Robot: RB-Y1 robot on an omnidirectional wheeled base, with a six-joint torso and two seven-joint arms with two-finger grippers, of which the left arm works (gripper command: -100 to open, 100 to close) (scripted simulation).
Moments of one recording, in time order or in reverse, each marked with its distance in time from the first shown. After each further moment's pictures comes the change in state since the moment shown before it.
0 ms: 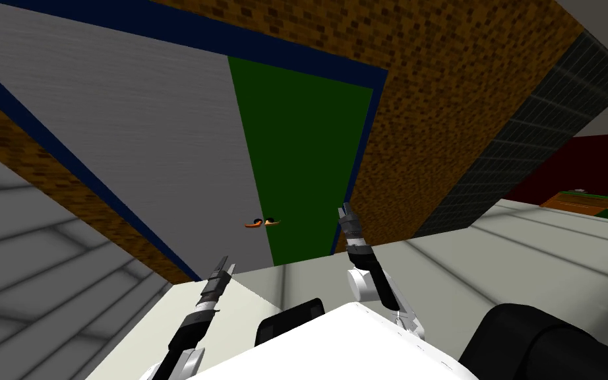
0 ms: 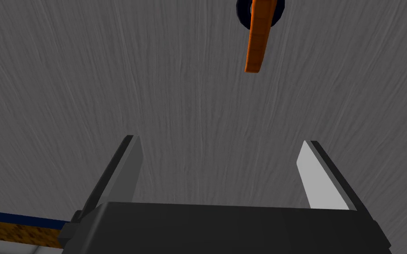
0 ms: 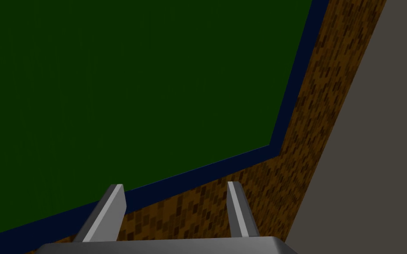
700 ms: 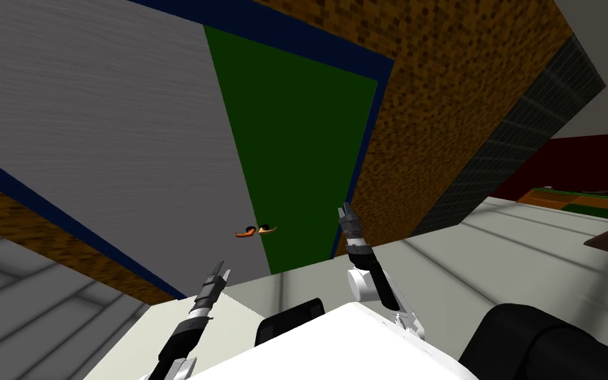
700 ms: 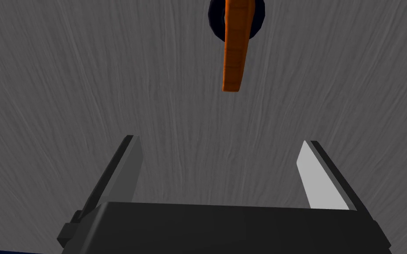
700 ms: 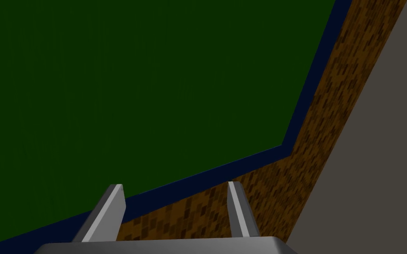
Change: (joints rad) arm -0.048 0.030 0.006 0.156 0.007 -0.051 0.019
